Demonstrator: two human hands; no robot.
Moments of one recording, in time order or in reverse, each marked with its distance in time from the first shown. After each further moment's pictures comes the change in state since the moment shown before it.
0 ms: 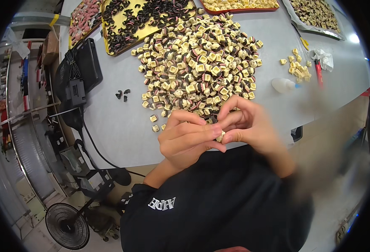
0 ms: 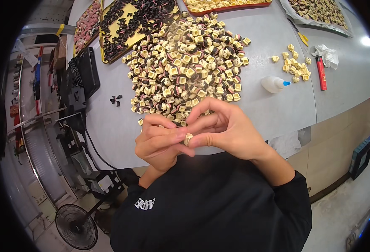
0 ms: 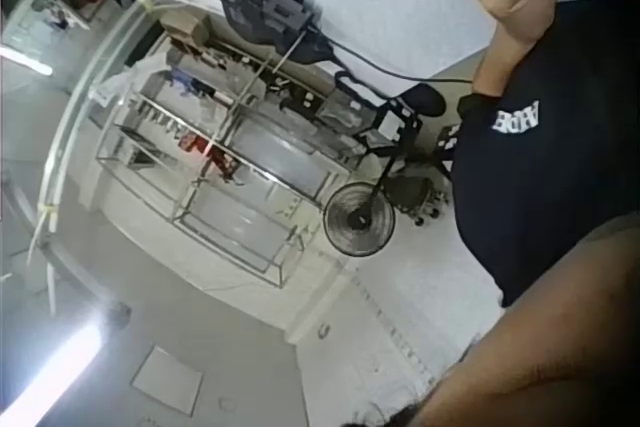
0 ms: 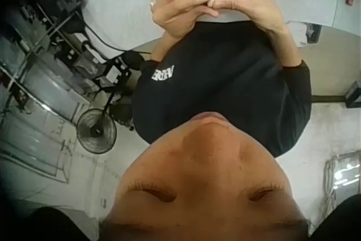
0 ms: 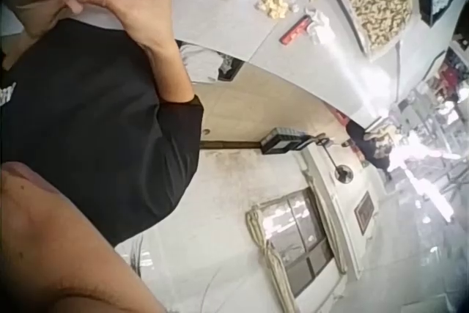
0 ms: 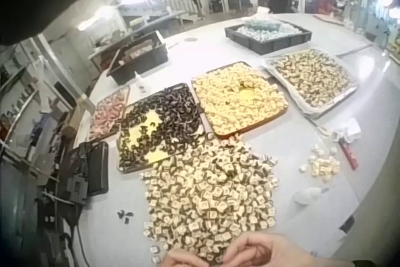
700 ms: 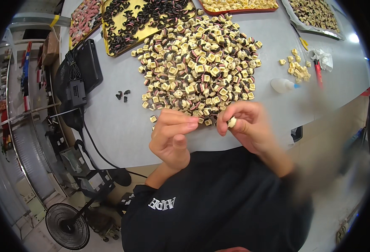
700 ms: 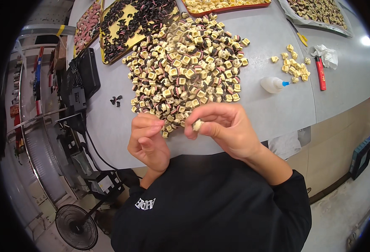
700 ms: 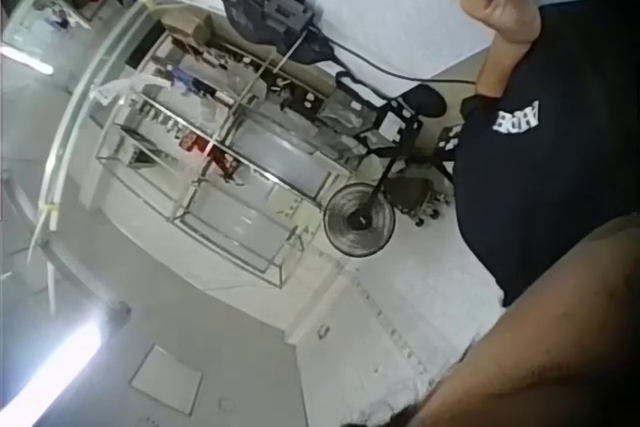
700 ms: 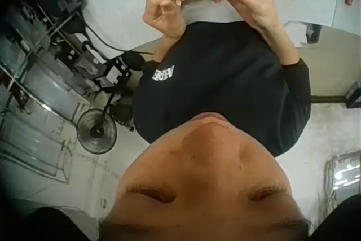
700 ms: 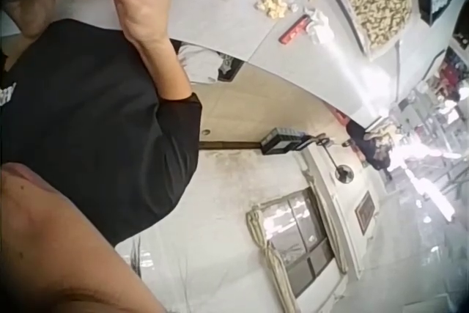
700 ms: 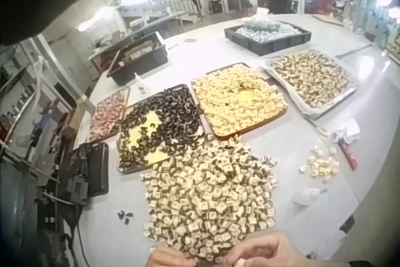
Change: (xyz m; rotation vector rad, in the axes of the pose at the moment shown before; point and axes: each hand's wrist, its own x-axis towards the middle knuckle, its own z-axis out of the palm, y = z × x) left_hand -0.004 -0.003 -0.001 -0.153 0.250 -0.082; right_hand 0.004 0.024 -0.009 0.222 -0.083 -0.239
